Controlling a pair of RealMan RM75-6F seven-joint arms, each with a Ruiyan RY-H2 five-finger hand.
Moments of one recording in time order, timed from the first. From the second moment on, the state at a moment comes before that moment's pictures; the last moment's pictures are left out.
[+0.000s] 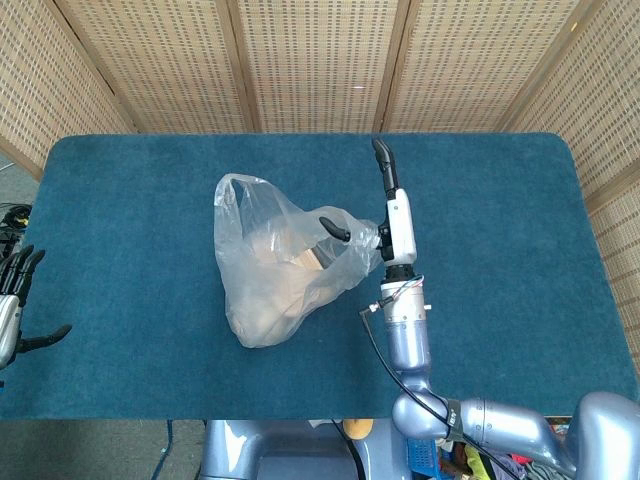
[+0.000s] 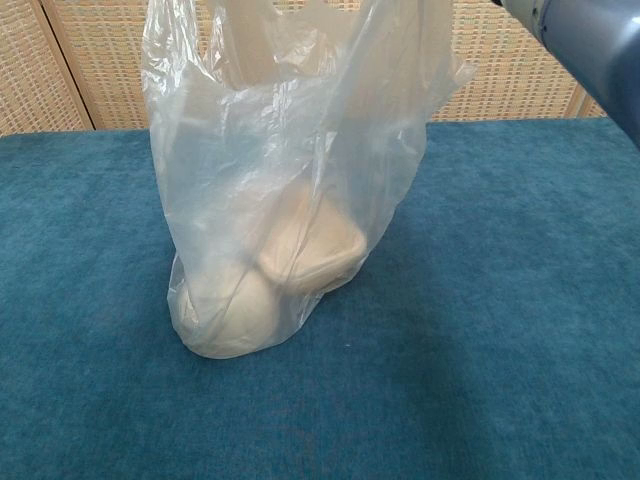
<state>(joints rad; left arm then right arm) -0.15 -1.08 -0.10 -1.64 1.40 1.42 -0.04 0.78 -1.76 0.71 -1.77 -0.92 1.35 0.11</state>
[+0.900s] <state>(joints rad) -0.28 -1.01 -0.10 -1.62 1.56 1.29 -0.53 0.73 -1.64 0.62 -1.78 -1.04 1.31 0.14</state>
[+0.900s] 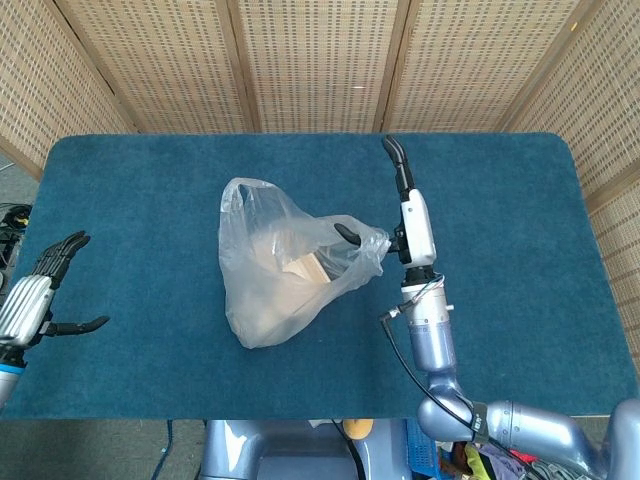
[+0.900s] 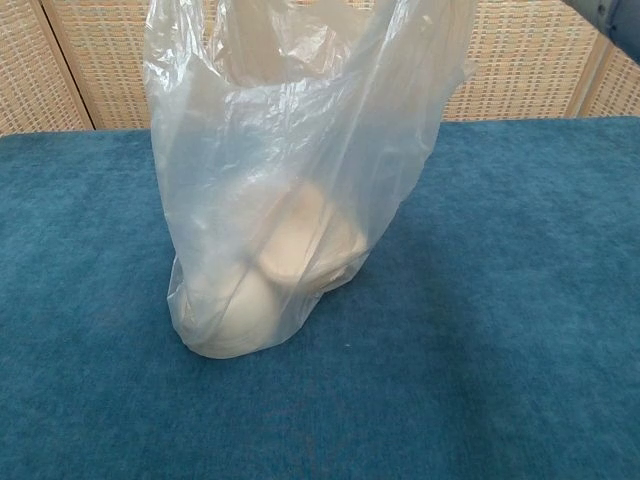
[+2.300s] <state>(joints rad) -0.90 -1.21 0.02 -1.25 1.76 1.13 -2.32 0.72 -1.57 0.59 -1.83 -1.09 1.32 0.14</state>
